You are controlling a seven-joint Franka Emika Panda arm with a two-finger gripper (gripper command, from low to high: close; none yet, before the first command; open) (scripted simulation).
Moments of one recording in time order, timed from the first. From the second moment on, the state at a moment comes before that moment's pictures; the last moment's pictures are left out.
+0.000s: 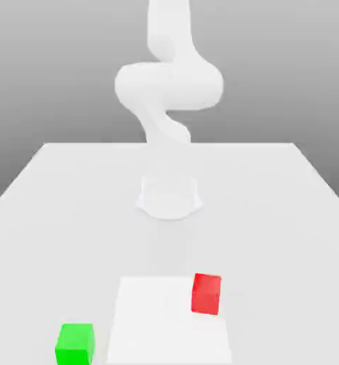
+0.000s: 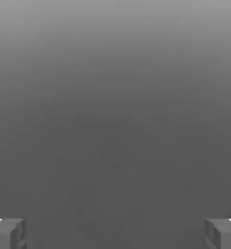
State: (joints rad) arm -0.01 -0.72 0.03 -2.35 0.00 2.35 0.84
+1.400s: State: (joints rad) arm -0.01 0.02 0.13 -2.75 -0.01 2.77 1.24
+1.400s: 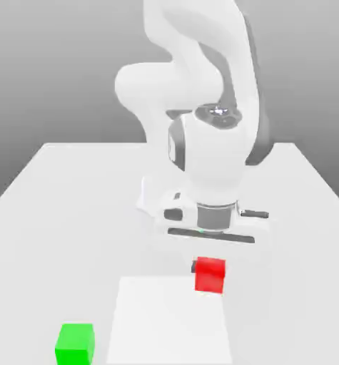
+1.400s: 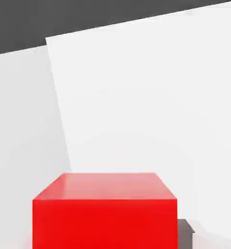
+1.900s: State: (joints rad) arm -0.19 0.15 -0.05 -2.45 0.01 2.59 1.72
